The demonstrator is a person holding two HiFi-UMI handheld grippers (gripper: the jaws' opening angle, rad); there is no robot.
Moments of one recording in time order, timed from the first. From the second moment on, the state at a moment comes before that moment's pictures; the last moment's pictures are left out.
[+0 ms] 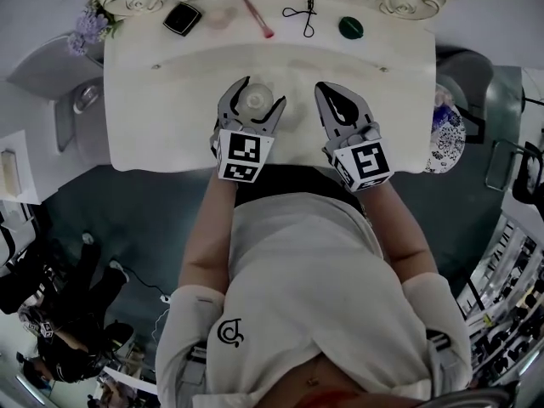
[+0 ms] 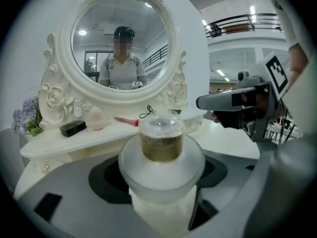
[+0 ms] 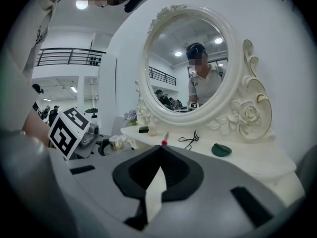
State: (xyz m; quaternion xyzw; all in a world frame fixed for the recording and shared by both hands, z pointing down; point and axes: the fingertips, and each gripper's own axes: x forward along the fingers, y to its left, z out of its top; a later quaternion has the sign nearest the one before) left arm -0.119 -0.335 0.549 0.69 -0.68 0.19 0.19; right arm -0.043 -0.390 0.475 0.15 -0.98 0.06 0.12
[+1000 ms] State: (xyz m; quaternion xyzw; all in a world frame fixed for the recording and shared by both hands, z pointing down) left arm -0.153 -0.267 0.325 0.71 -0.69 0.12 0.05; right arm -0.032 -0.336 0.352 0.23 -0.97 0.00 0.05
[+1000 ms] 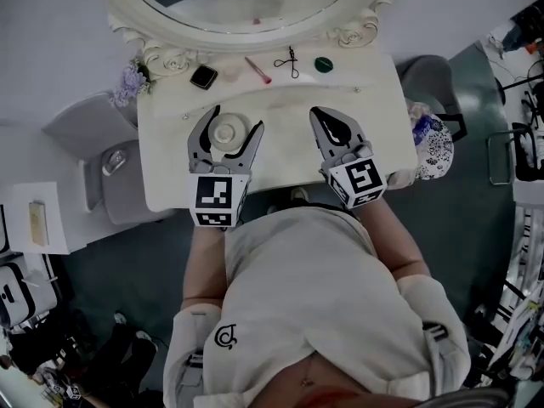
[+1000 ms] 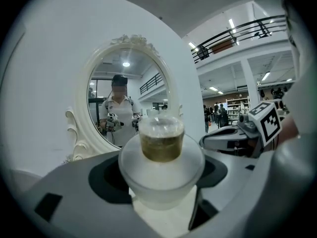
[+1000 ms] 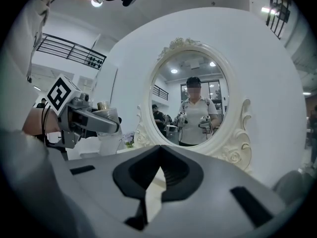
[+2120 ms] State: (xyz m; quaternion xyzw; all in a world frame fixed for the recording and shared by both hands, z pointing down) left arm -0.147 -0.254 0.307 0.72 -0.69 0.12 0.04; right arm -0.027 -0.326 0.318 0.22 -0.97 -0.05 0.02
